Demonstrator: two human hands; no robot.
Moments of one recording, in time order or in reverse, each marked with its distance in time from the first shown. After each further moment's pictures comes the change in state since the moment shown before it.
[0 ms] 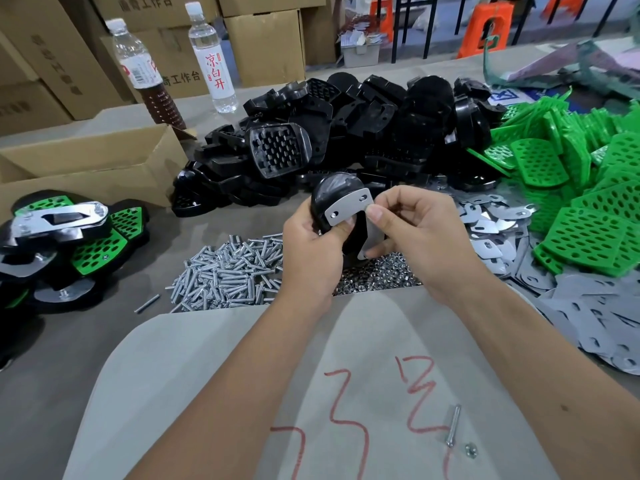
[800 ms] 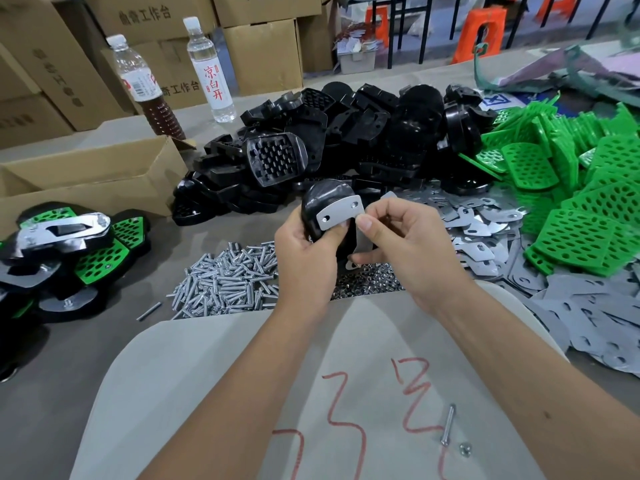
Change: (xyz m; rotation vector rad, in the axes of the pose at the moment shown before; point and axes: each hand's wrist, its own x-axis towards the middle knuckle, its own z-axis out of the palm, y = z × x) left_hand -0.006 0.006 0.001 0.004 0.064 0.084; right_hand -0.009 -0.004 0.010 0.054 -0.001 0.053
